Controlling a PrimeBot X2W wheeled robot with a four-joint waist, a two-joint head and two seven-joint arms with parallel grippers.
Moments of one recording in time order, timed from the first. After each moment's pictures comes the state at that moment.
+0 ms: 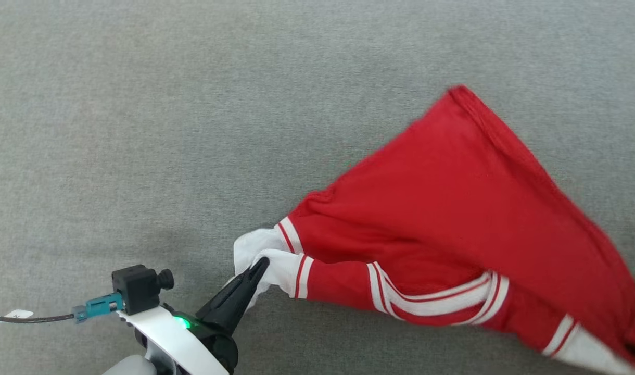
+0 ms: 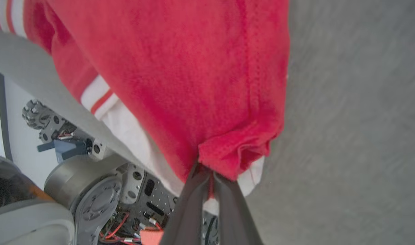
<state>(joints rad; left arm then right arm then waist) -0.27 0.63 -0.84 0.01 -1.26 -0.13 -0.26 -0.59 -1.40 1.24 -0.06 1.47 0.13 0.29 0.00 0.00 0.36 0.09</state>
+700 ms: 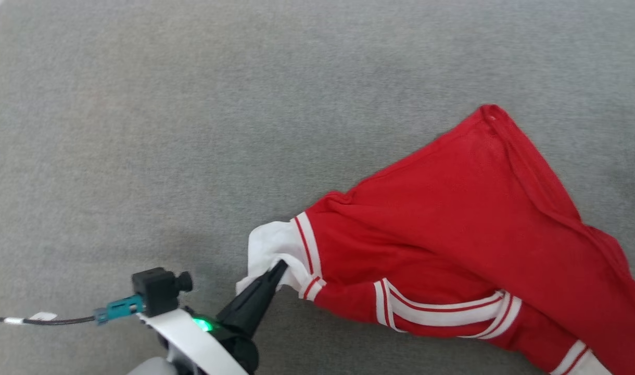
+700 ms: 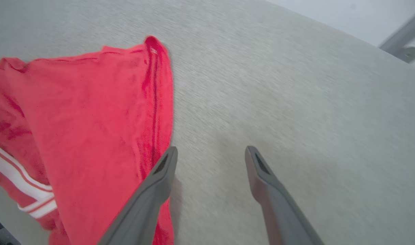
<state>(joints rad) -0.27 0.58 -0.84 0.01 -1.26 -0.13 -0.26 -0.69 -1.43 0.98 -0.03 1.35 0.13 0.11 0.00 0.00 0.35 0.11</state>
